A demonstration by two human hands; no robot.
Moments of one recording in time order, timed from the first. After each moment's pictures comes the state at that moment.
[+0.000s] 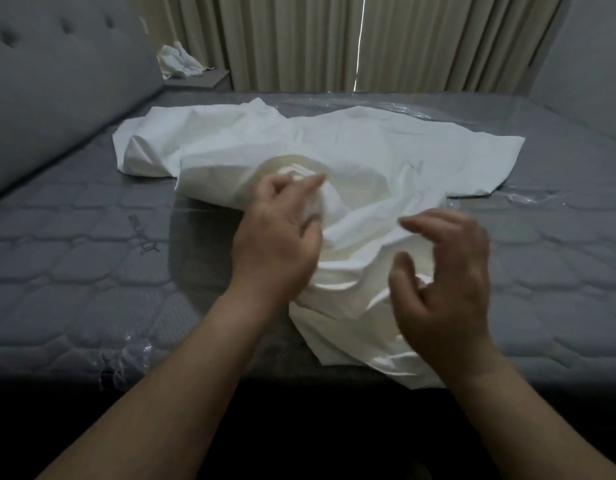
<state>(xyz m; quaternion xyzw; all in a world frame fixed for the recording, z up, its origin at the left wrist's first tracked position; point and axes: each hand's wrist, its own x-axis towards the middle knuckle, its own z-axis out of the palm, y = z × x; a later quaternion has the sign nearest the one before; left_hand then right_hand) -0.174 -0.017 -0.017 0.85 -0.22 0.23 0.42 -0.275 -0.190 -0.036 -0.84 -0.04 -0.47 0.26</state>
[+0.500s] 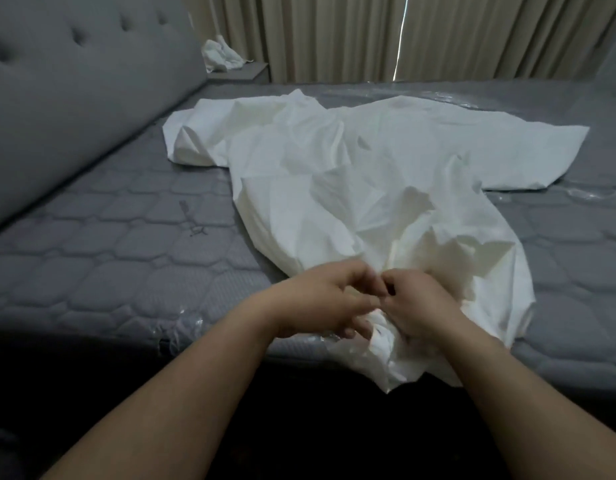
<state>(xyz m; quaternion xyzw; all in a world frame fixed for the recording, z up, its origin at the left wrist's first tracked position) -0.204 0.014 -0.046 0.76 -0.21 -0.33 0.52 -0.218 -0.174 -0.095 -0.97 0.05 0.05 0.22</state>
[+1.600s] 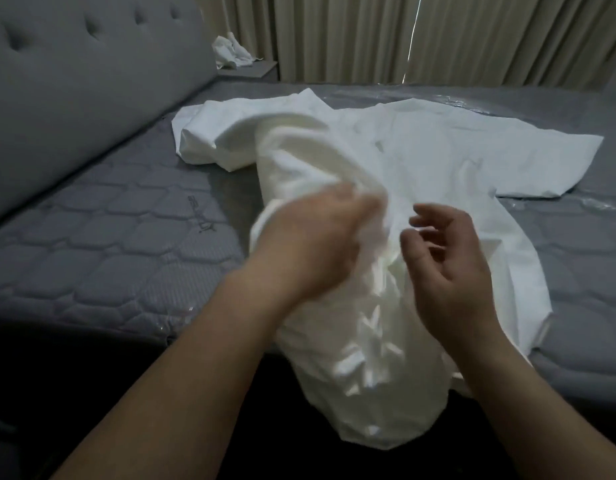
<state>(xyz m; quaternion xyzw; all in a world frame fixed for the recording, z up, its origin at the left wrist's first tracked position) -0.185 0.032 0.000 0.90 -0.34 0.25 0.12 -0.243 -0.141 -0.054 -0.79 0.00 -0.31 0.53</state>
